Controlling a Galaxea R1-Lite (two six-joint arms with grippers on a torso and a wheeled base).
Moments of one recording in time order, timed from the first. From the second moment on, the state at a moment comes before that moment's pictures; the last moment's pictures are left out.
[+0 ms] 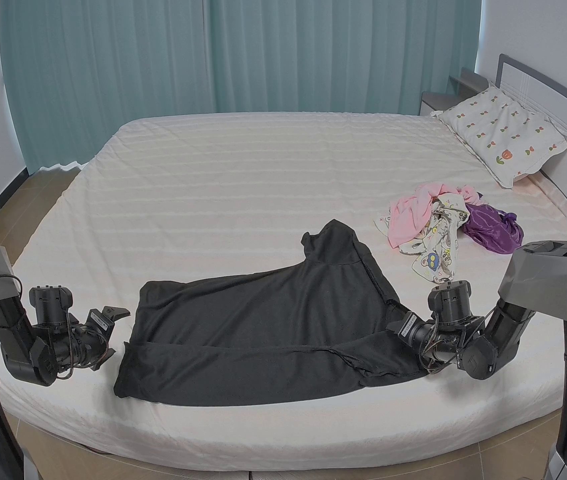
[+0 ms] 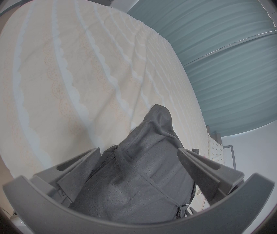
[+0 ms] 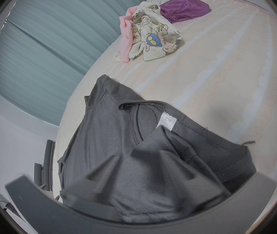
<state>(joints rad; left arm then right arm) 0.15 2.17 -0.46 -1.07 -0.27 -0.98 0.32 2.35 -0.75 -0.95 -0.03 0.88</state>
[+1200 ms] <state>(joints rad) 0.15 2.17 -0.47 -1.07 -0.26 -0.98 0.27 2.28 -0.60 -1.20 -0.02 0.95</state>
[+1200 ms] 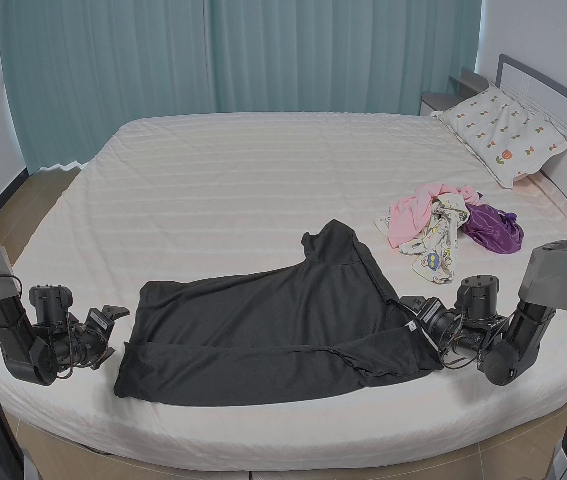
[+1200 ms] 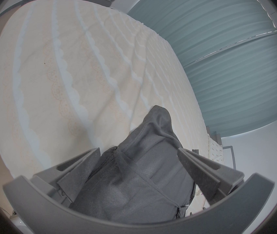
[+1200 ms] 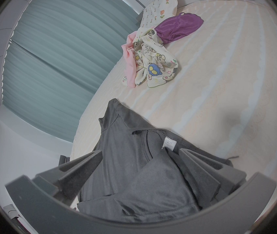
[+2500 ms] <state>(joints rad) 0.15 2.17 -0.50 -1.07 -0.26 -0.98 0.27 2.26 -0.57 -1.20 -0.02 1.00</state>
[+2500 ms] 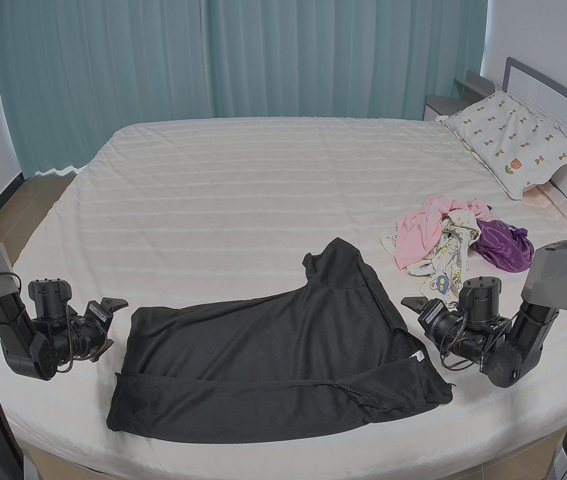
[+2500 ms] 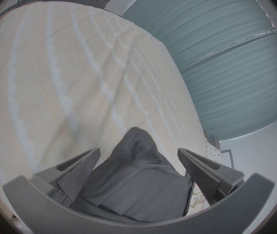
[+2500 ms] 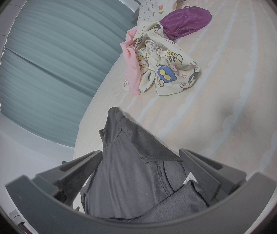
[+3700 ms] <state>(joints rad) 0.10 2.36 -0.81 -0.97 -0.17 -0.76 0.29 2.27 -0.57 -1.20 -0.02 1.00</state>
